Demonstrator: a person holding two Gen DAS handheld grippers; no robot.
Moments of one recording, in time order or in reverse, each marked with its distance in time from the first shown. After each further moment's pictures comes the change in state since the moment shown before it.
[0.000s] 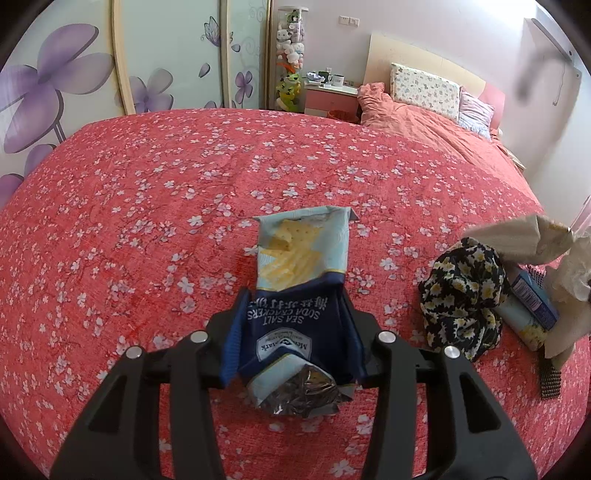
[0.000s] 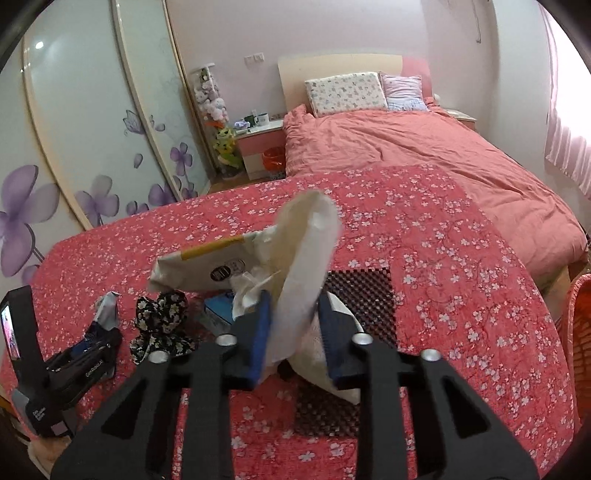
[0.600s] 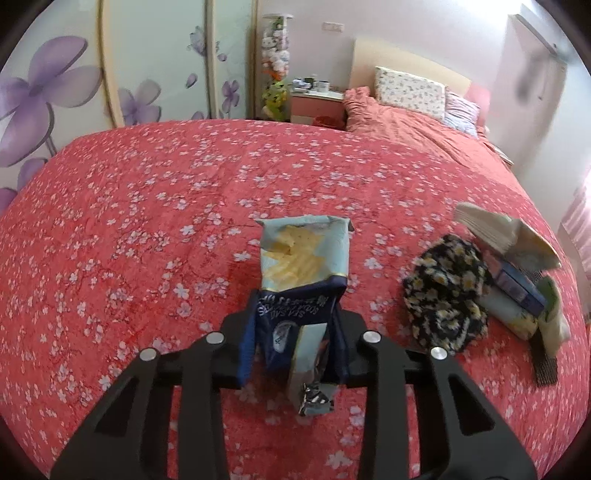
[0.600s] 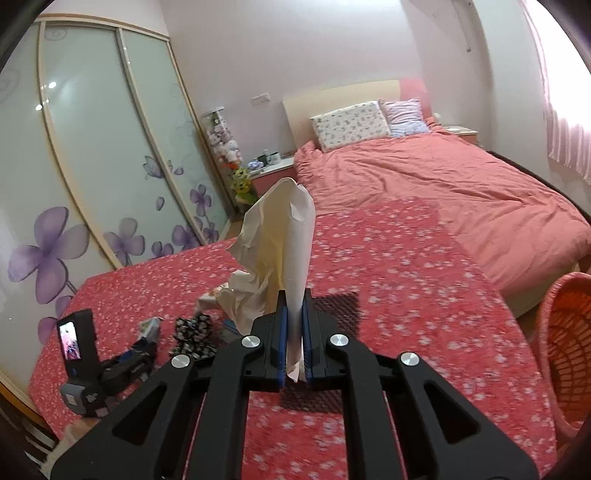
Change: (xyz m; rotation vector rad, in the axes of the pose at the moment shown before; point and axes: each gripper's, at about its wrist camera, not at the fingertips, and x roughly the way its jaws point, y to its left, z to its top) left arm -0.014 -0.006 -0.007 0.057 -0.036 -0.043; right arm -0.083 -0.051 0.001 0.053 -0.133 0.063
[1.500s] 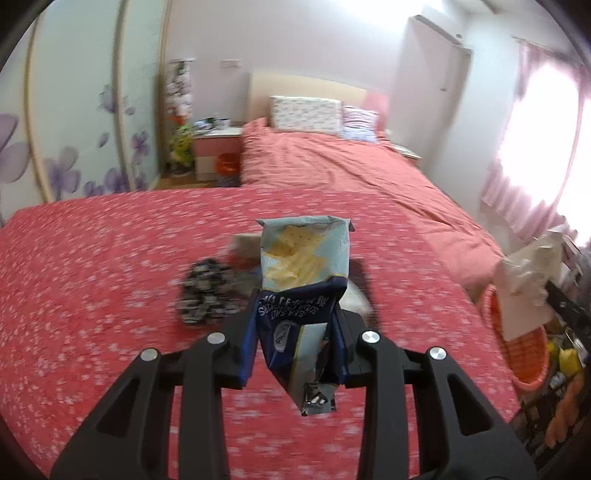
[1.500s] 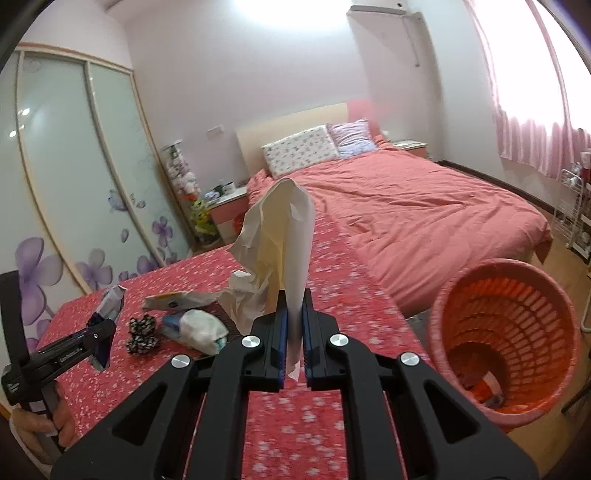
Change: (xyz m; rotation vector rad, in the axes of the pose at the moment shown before) left arm -0.149 -0.157 -0.023 0.197 -0.123 -0.302; right arm -0.087 -0.092 -0.024 0.078 -0.129 -0.145
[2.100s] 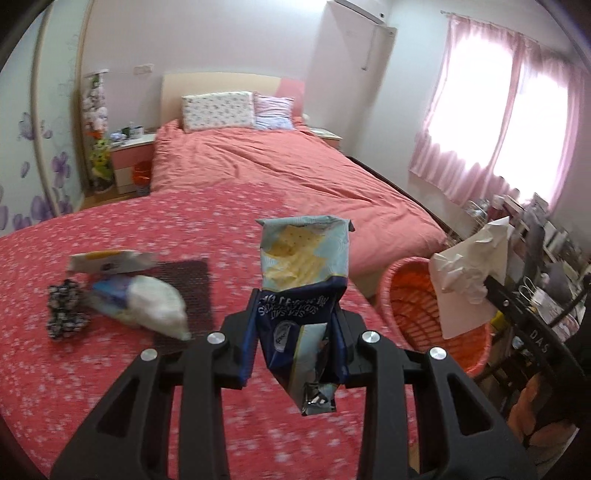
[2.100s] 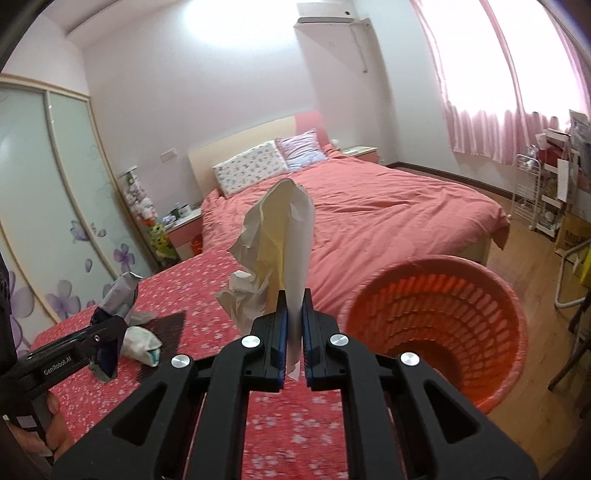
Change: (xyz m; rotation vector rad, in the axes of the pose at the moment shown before) left arm 0.021 -0.145 -0.005 0.149 0.043 -0.256; right arm -0.024 -0.082 -0.004 0.102 -0.051 -0.146
